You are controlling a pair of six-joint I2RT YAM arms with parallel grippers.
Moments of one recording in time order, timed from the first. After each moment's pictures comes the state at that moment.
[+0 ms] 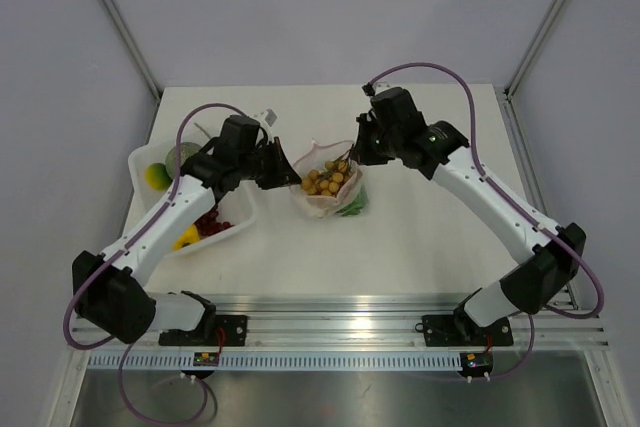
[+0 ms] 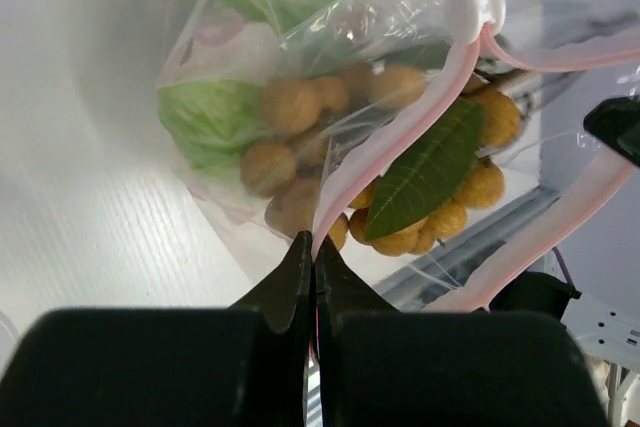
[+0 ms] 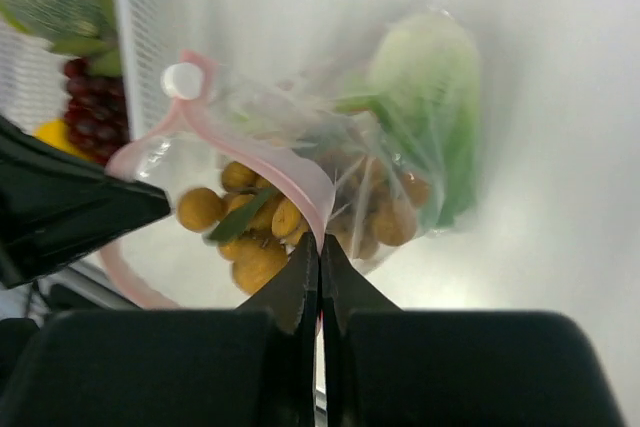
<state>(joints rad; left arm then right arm) -0.46 1.30 1.17 -0.56 0.30 -0.64 0.65 1.47 1.52 -0.69 0.00 0.48</state>
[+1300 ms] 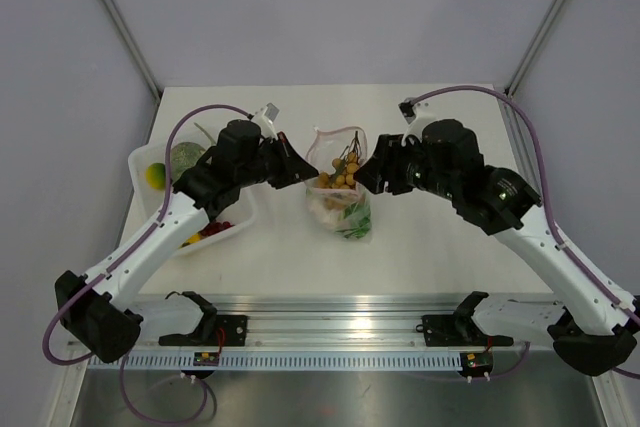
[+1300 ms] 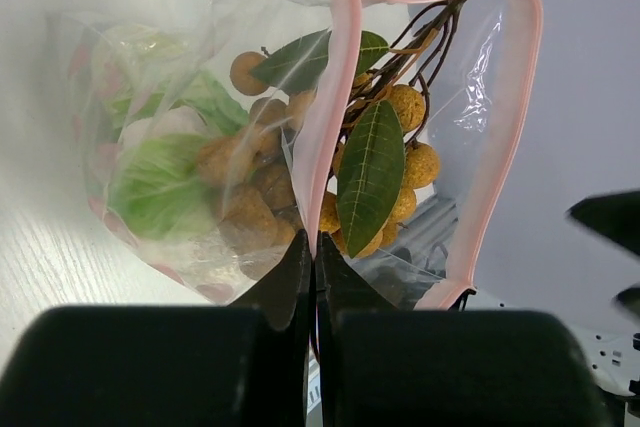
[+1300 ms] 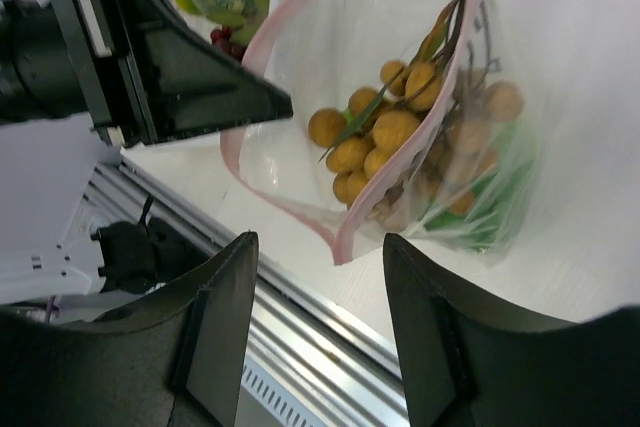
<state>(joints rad) -0.59 1.20 1.15 -0.43 0.27 -0.84 0.71 1.11 1.43 -0.72 -0.04 0.52</state>
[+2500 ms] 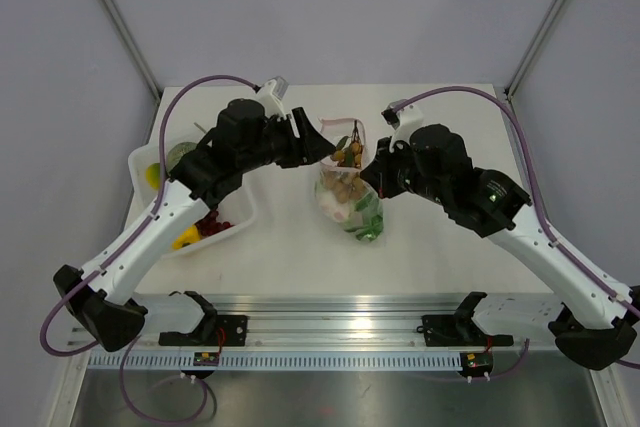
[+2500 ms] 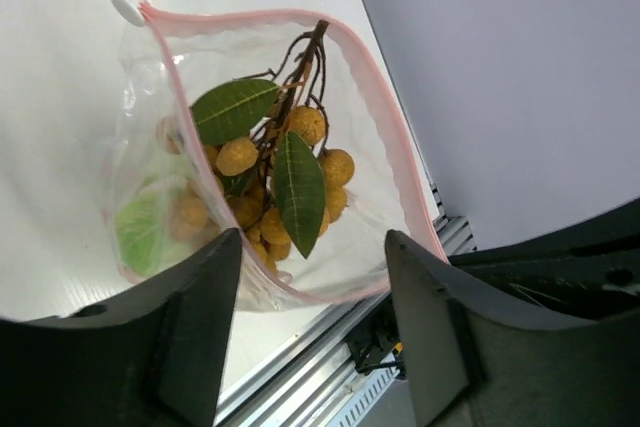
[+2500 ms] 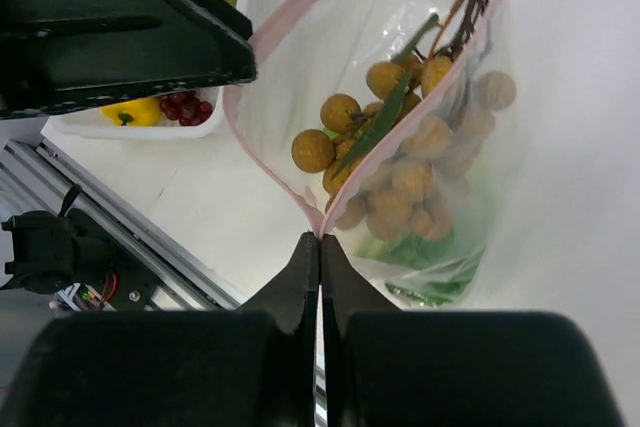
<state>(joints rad) -0.64 1.26 1.37 -0.48 0.20 -0.72 0.82 1.13 1.39 -0.70 0.08 0.38</state>
